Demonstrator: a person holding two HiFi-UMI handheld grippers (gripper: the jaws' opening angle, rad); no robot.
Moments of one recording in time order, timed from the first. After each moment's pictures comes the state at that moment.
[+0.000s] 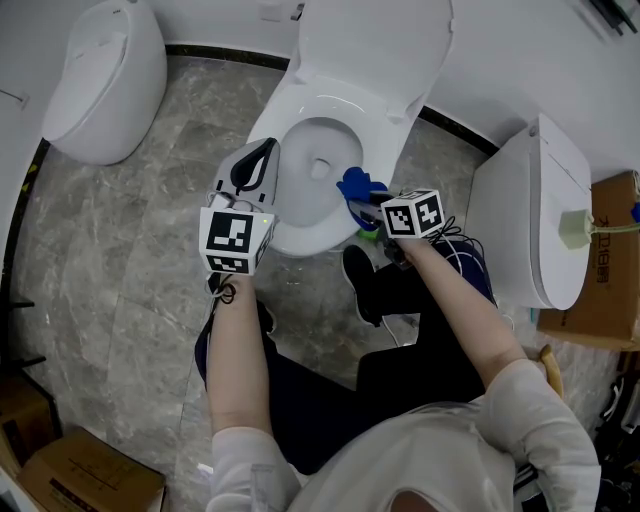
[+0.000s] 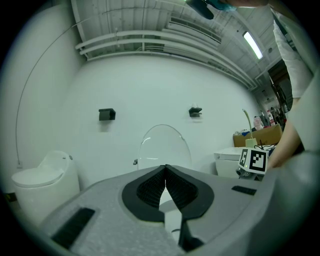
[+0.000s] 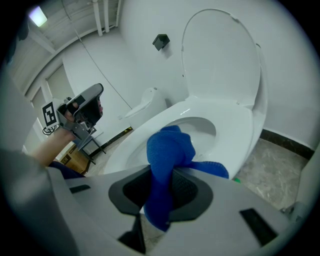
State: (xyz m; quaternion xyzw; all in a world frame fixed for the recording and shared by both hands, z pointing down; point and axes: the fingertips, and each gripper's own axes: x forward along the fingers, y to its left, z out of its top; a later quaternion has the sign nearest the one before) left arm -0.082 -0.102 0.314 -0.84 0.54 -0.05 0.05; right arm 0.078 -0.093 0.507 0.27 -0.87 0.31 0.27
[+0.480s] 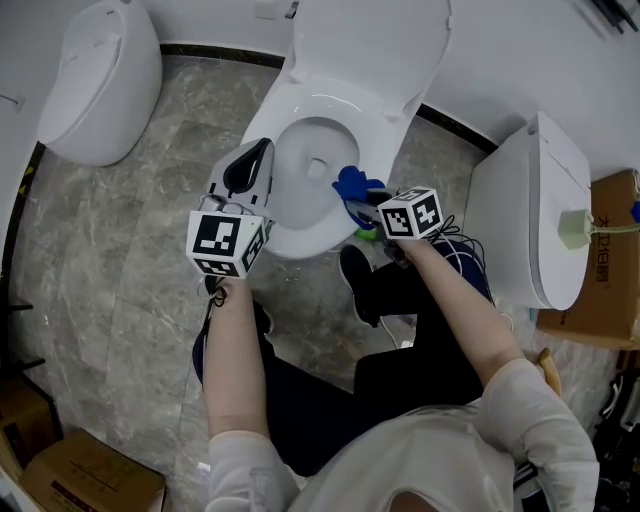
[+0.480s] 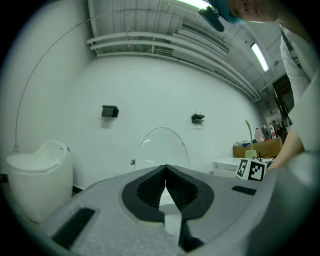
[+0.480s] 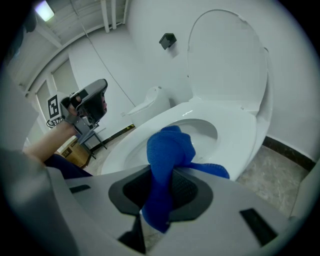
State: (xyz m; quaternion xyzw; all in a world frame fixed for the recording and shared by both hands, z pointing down) left arm -0.081 -0.107 0.313 -0.84 0.53 0.00 0.01; right arm 0.081 -0.099 0.508 0.26 -0.88 0.28 0.28
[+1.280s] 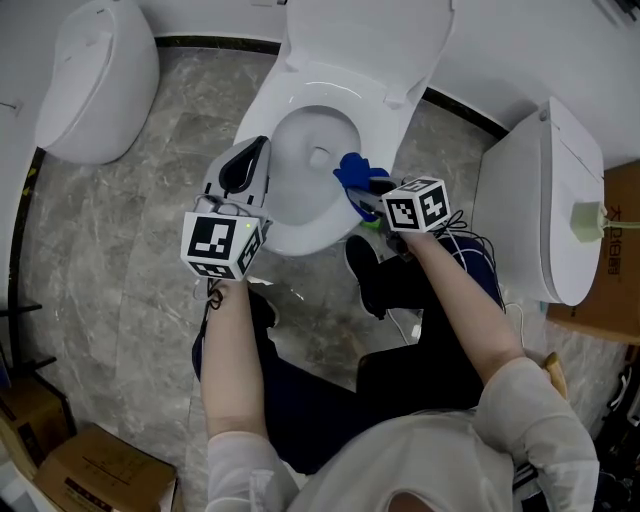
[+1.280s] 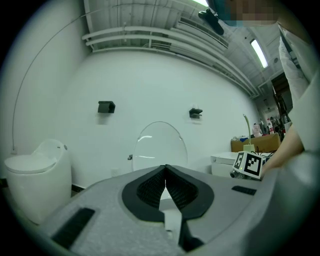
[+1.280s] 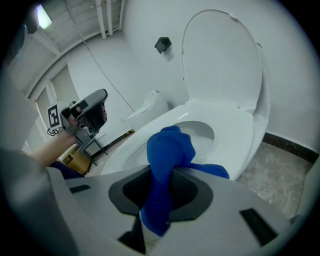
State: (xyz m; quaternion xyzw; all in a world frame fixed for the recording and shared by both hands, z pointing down) left arm -0.072 -0.115 0.327 -0.85 0.53 -0.03 0.01; right arm 0.083 -0.110 0.505 0.27 -0.88 0.30 0.25
